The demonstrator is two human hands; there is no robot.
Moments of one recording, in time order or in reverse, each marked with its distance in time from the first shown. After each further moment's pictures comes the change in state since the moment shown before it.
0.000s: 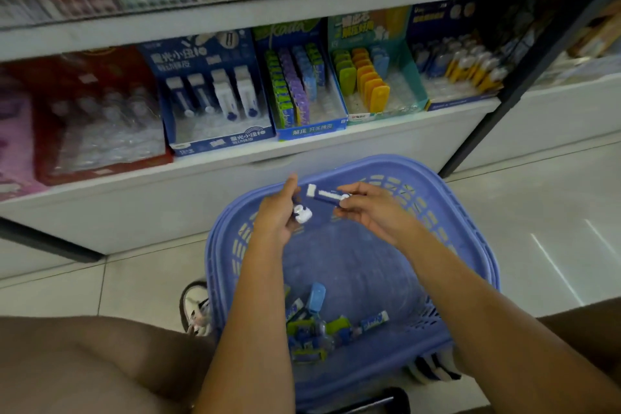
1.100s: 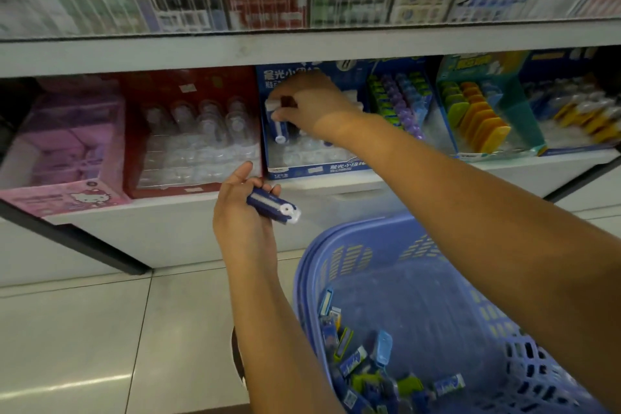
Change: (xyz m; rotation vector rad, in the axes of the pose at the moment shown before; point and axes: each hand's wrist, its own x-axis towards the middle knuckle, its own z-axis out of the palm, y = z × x) left_hand -0.024 0.097 -0.133 -0.717 0.151 0.418; right_hand 0.109 -0.131 0.267 -1.603 -0.111 -0.642
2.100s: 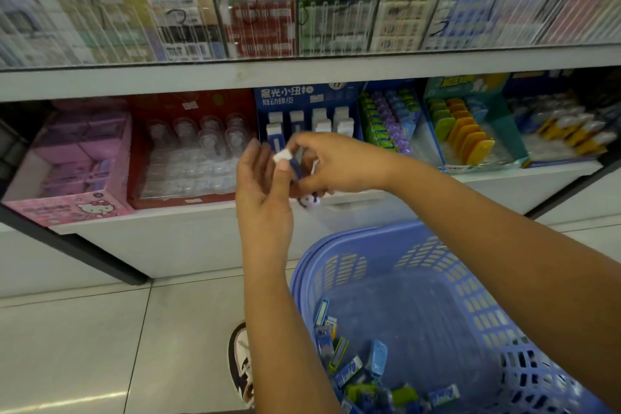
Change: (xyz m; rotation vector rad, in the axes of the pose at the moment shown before) left_hand -0.013 -0.006 0.021 0.538 -0.313 0.389; right_hand -0.075 0.003 -0.012 0.436 -0.322 0.006
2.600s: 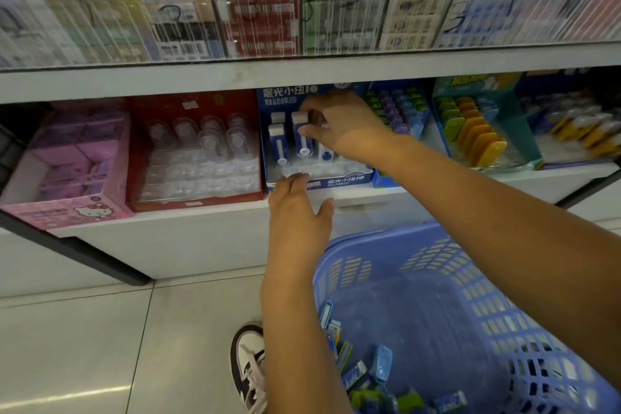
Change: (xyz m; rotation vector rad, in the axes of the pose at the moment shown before) left_hand -0.001 -0.016 0.015 0.818 -0.280 -0.061; right_hand 0.054 0.032 -0.024 -0.536 0.430 -0.018
